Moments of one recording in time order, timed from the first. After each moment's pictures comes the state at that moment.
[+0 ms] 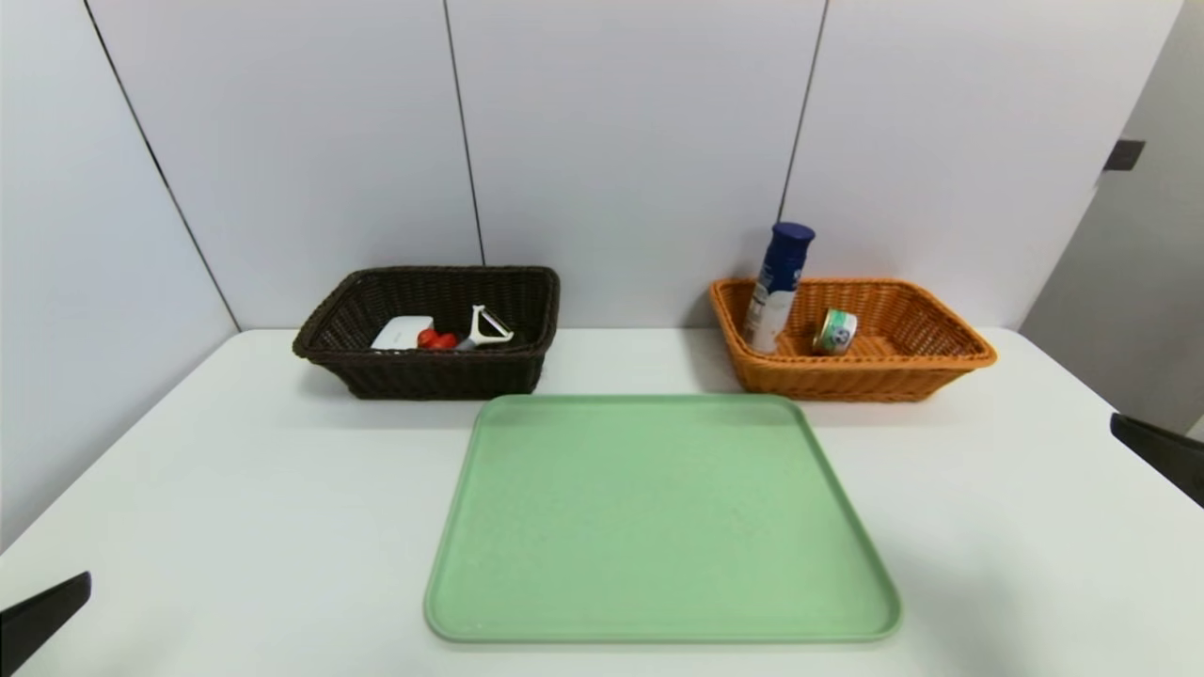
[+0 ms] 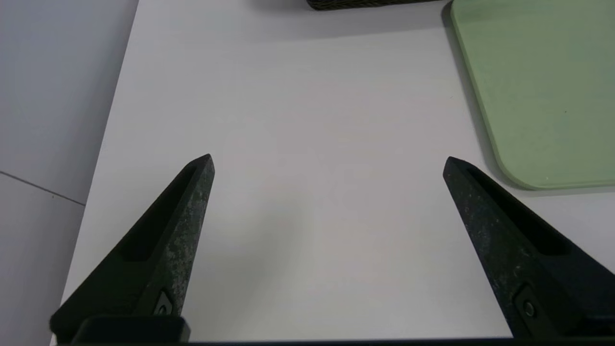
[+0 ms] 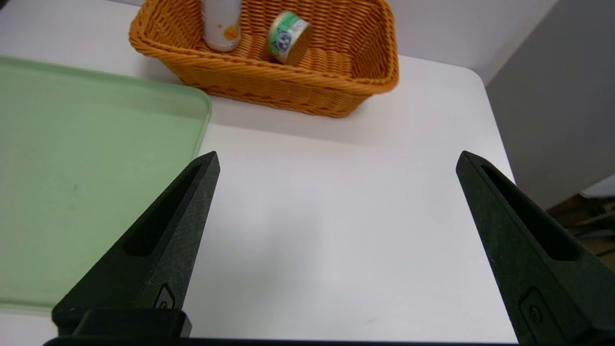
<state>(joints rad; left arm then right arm) -0.12 0.65 -0.65 0.36 0.12 0.01 0.00 0.91 -0.57 -0.11 -0.01 -0.17</state>
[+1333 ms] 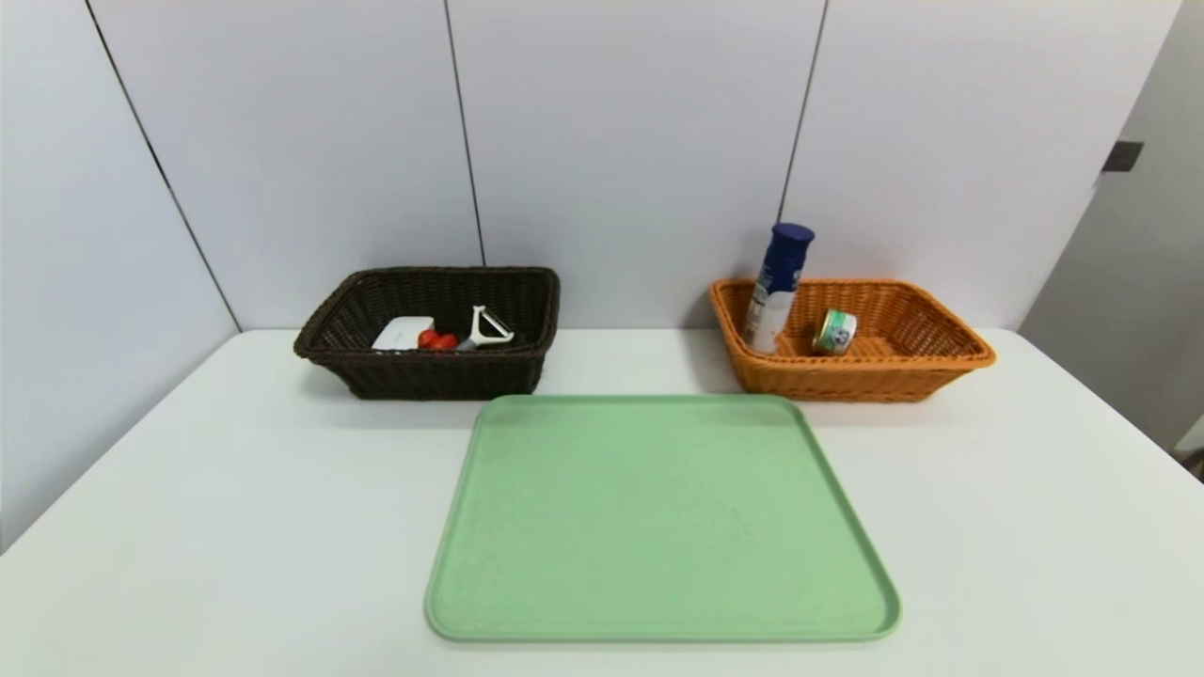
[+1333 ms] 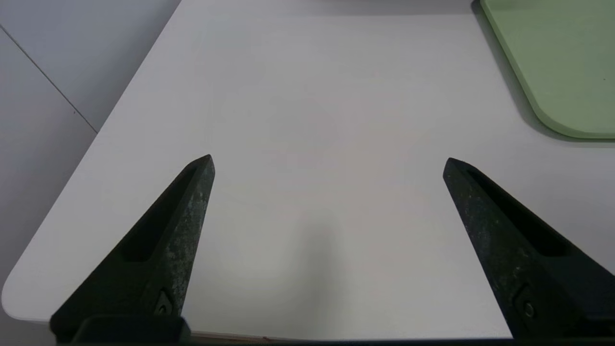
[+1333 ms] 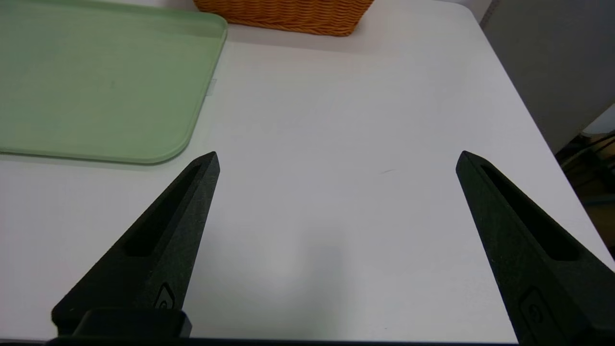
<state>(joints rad) -0.01 0.08 -0.36 0.44 0.10 0.01 -0.02 0.26 -0.37 0.30 0.02 -0.12</state>
